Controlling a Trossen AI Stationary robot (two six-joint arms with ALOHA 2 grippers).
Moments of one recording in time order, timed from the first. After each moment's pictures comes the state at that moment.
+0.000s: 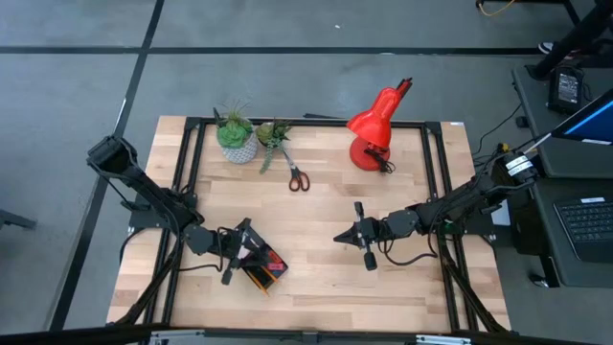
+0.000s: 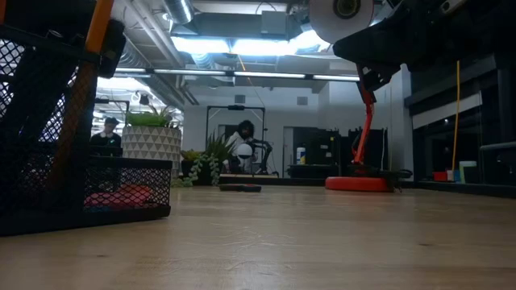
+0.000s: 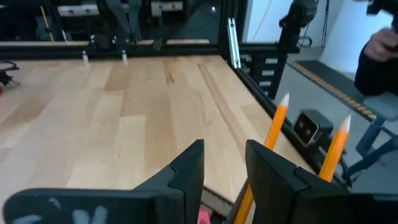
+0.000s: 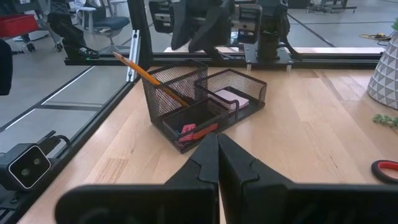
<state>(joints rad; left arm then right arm) -0.67 1.28 0.34 0.68 -0.43 -0.20 0.39 1.44 0.46 0.79 0.23 0.10</state>
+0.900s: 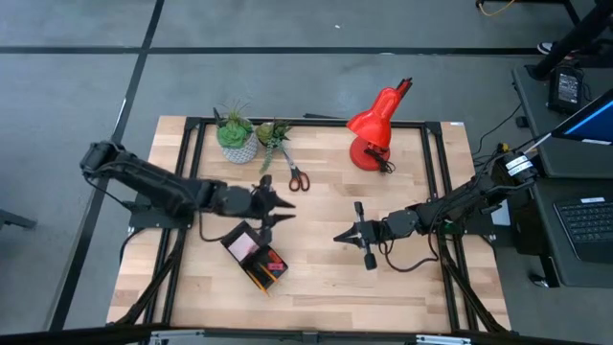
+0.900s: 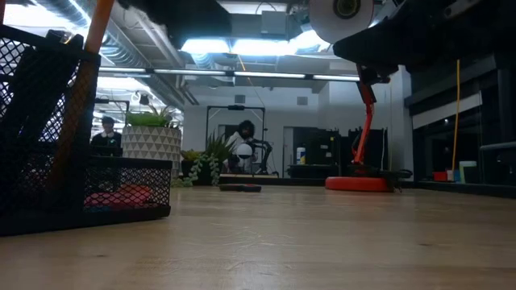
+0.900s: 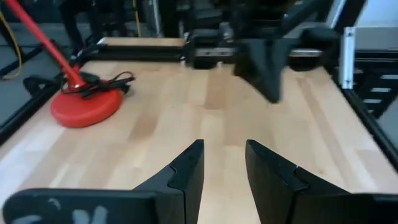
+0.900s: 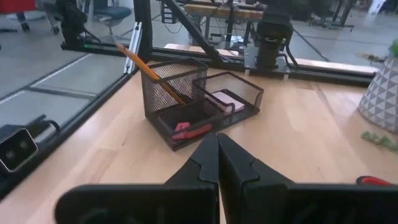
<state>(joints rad) -0.26 1.24 0.76 0.10 -0.32 -0.14 0.39 1.44 0.46 0.79 0.23 0.00</state>
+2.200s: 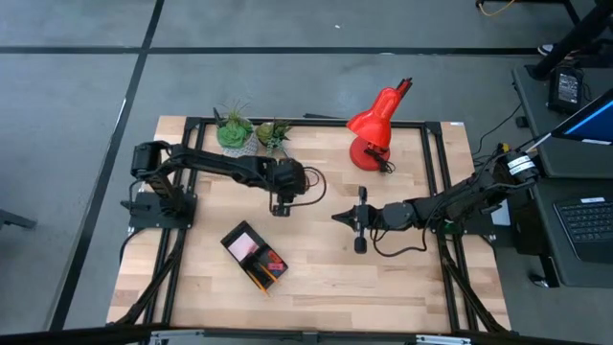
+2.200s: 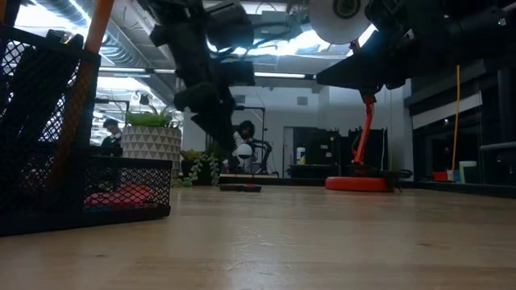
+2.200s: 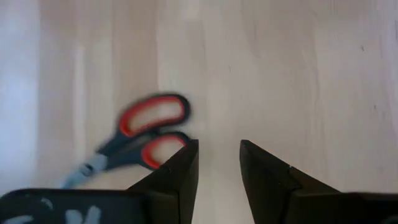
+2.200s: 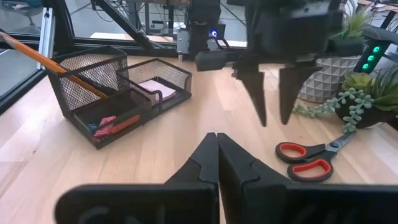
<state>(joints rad) 0.11 1.70 1.11 -0.48 -0.11 0.21 0.31 1.42 0.46 0.72 0.40 0.02</state>
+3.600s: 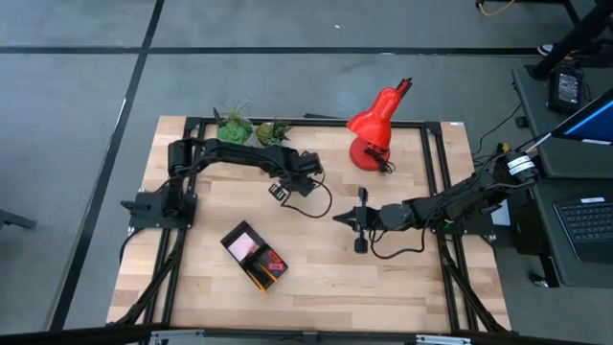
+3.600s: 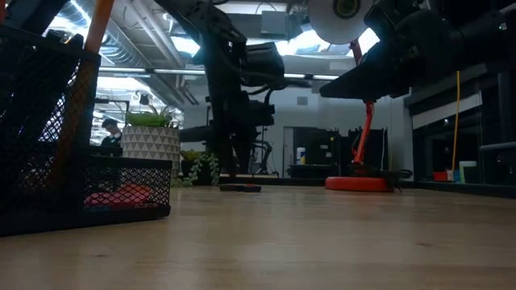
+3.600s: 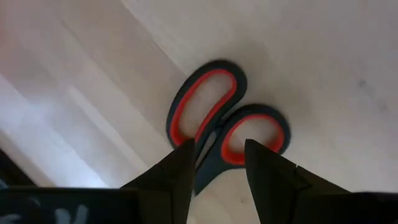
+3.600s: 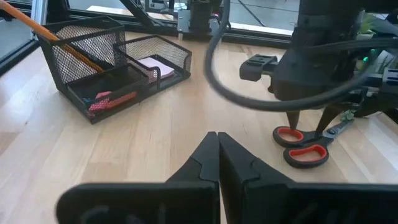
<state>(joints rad) 0.22 1.98 1.40 -0.71 -0.21 0.96 0.30 1.42 0.46 0.65 0.40 0.00</state>
